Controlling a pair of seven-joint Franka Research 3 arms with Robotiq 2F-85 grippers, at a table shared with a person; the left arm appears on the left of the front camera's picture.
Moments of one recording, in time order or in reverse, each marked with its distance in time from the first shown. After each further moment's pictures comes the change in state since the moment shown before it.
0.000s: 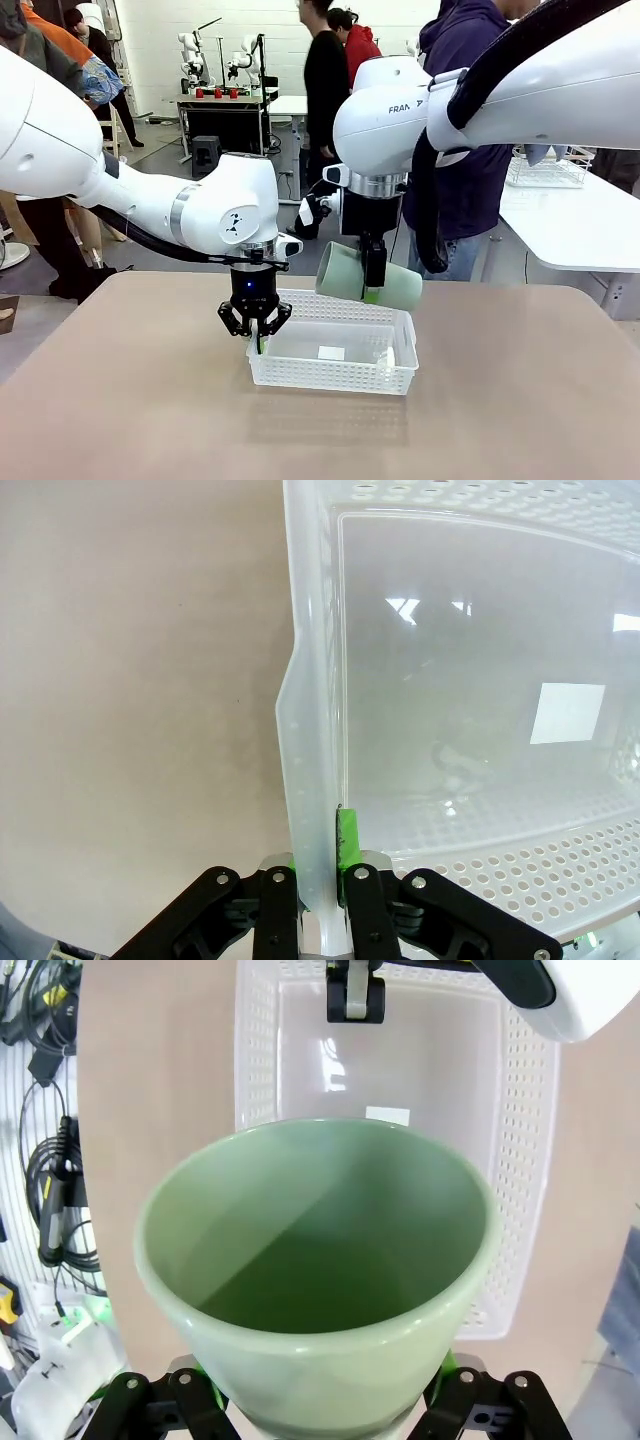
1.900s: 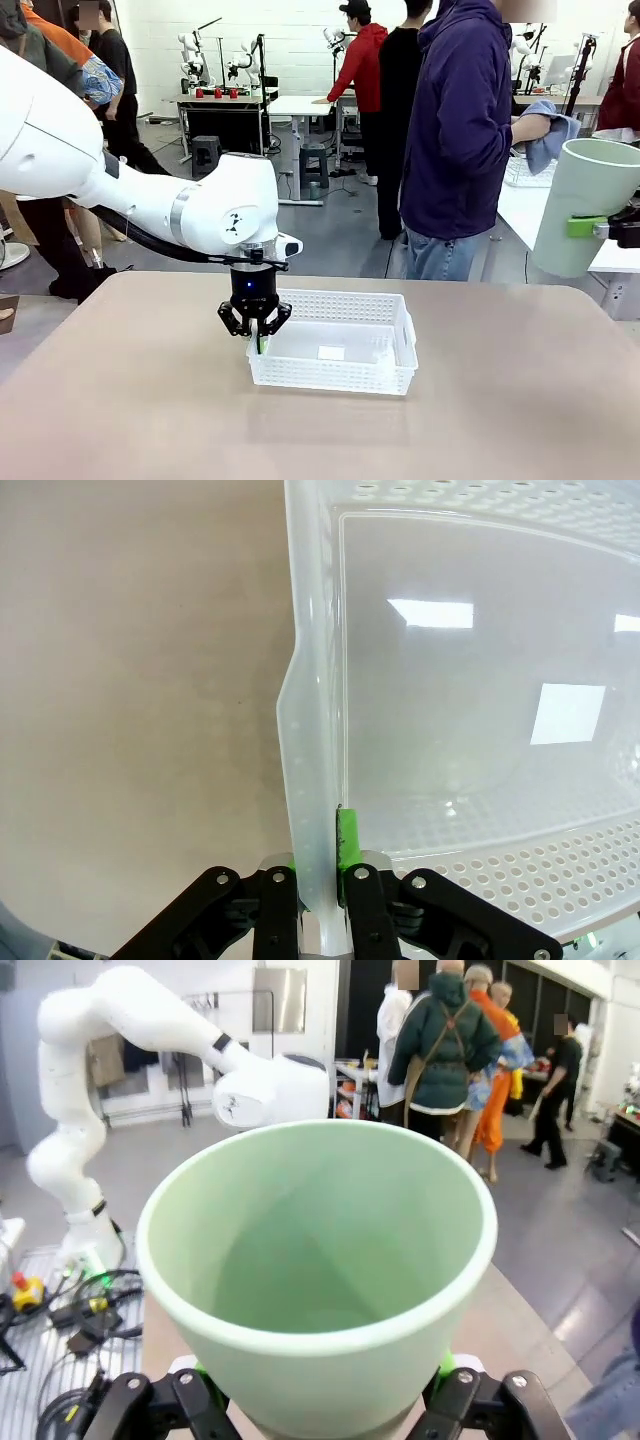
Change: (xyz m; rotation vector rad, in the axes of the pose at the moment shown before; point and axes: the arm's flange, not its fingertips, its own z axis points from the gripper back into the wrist) left arm 0.001 0.000 0.000 0.000 0.001 0.001; right arm -0.379 0.134 0.046 -0.301 -1.290 -0.206
